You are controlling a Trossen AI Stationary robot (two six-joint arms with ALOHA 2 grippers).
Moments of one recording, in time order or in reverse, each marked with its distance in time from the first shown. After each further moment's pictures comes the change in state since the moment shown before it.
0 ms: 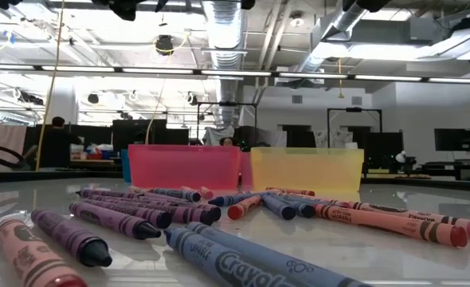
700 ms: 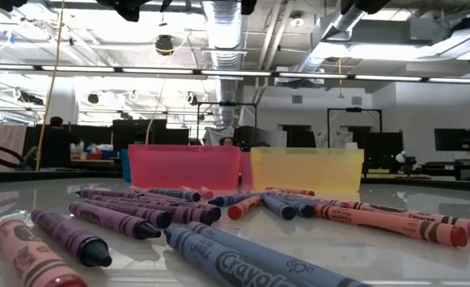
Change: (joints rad) left arm 0.031 0.001 0.000 0.023 0.032 -0.001; right arm -0.012 0.000 0.001 -0.024 0.002 0.011
